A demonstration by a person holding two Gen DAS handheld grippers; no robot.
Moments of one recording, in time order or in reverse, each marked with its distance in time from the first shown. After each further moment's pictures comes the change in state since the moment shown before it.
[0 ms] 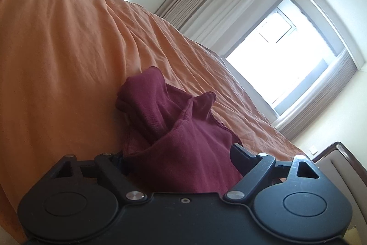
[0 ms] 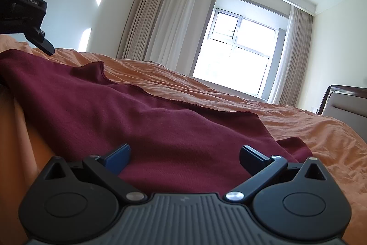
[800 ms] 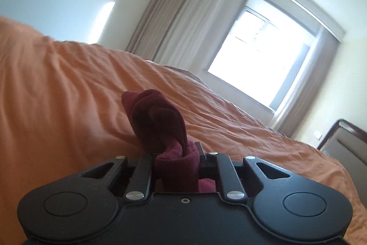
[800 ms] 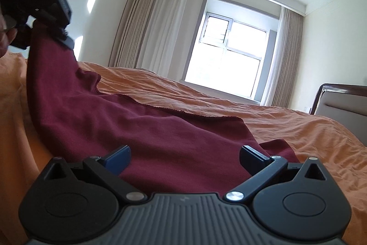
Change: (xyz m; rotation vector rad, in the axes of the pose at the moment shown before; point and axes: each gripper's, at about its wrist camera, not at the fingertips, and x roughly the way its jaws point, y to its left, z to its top) left arm 0.009 -0.084 0.012 0.292 -0.101 -0.050; right arm -0.021 -0.021 0.004 0.051 -0.027 -0.025
